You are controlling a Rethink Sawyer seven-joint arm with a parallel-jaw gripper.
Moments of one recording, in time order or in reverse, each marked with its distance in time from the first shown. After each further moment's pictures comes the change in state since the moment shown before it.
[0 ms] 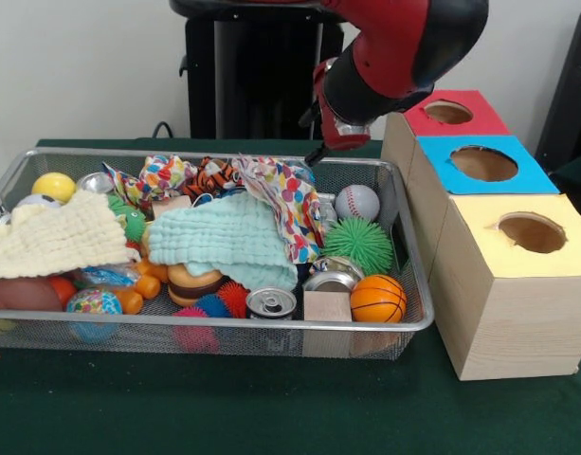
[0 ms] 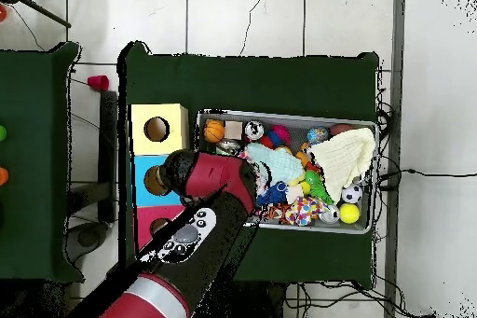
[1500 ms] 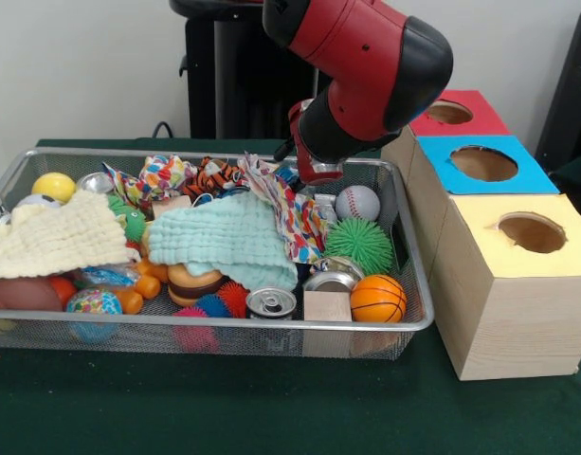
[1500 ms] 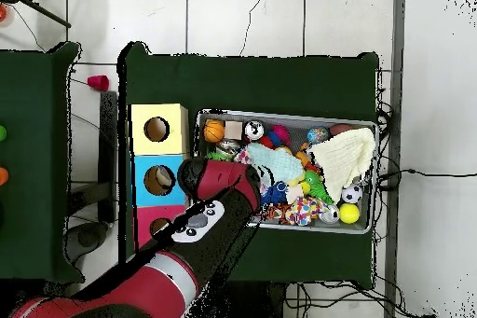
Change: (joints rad) arm -0.020 0.110 0.006 -0.006 0.003 -0.138 0.000
